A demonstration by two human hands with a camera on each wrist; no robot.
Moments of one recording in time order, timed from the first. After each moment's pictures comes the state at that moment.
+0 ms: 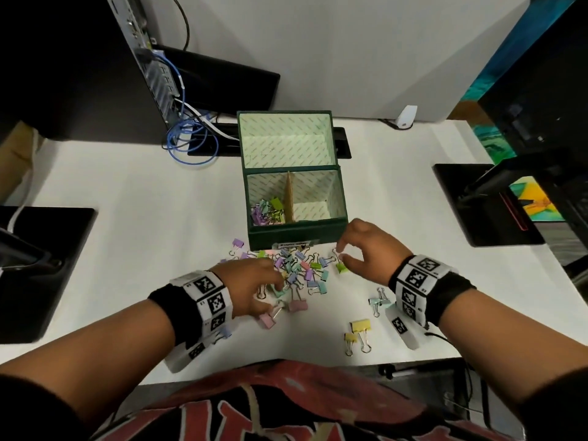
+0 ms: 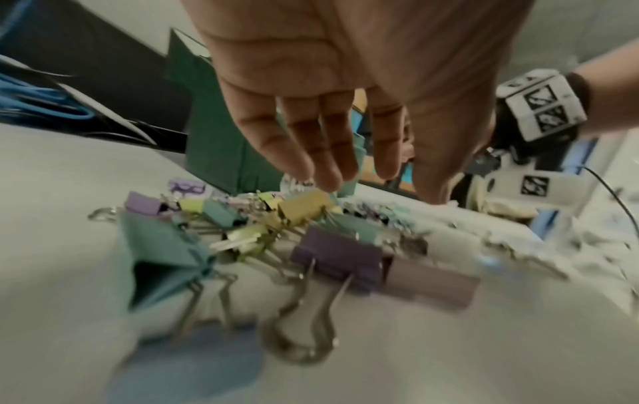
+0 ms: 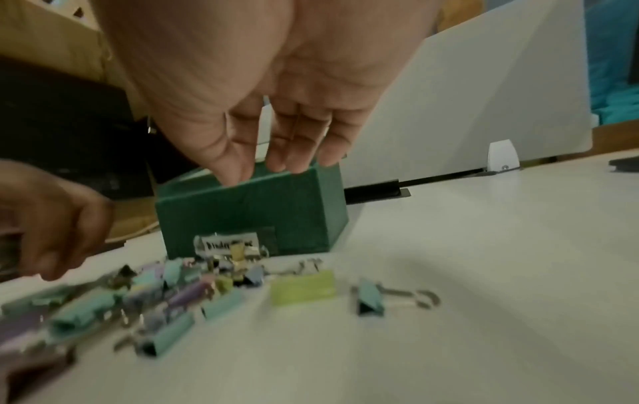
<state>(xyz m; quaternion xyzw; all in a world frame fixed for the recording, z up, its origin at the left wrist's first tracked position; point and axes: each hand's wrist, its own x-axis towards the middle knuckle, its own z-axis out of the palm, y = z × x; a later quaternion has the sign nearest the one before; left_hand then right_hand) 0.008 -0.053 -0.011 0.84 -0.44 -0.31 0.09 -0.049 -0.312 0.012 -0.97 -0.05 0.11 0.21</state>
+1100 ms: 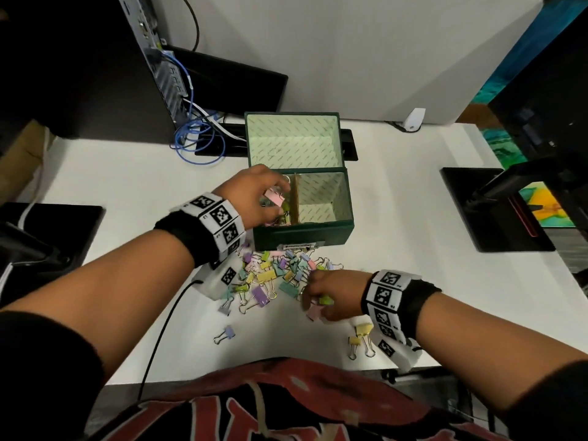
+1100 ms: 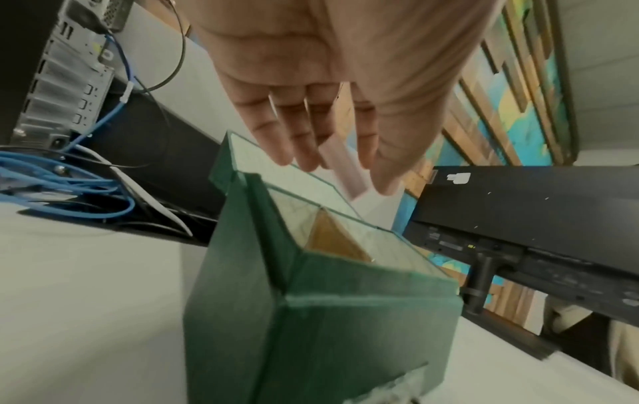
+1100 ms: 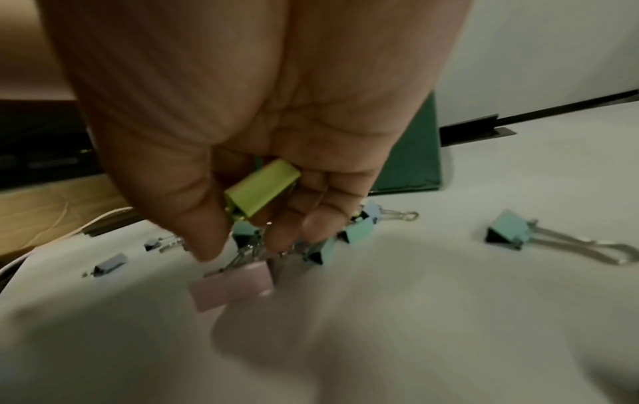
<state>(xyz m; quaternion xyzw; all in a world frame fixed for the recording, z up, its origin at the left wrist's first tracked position) 0.084 -0.075 0.044 0.90 -0.31 -0.10 0.30 -0.049 -0.253 0.003 -0.89 -0.18 0.40 0.13</state>
